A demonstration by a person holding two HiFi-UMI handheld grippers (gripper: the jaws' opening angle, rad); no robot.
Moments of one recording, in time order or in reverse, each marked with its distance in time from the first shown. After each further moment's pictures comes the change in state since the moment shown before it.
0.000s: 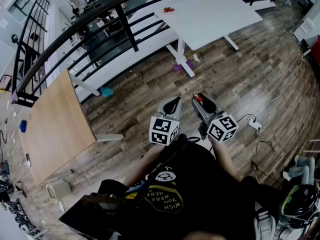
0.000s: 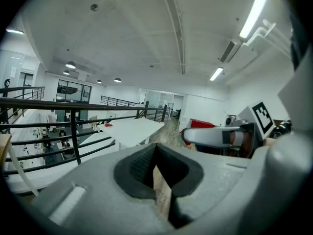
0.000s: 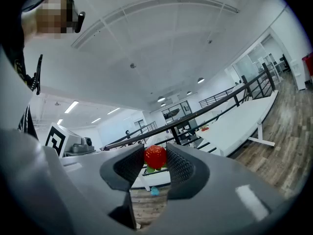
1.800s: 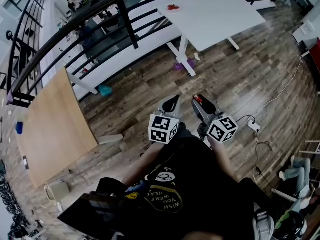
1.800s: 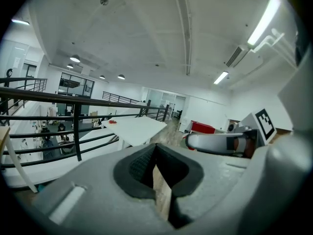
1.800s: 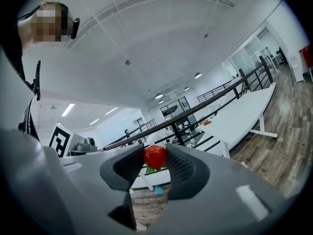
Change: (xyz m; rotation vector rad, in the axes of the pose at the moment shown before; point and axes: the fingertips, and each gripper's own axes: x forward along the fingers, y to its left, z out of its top) left arm 0.004 0.077 0.002 -0.061 0.020 -0.008; right arm 0.069 0.010 -0.017 0.059 0.031 -0.012
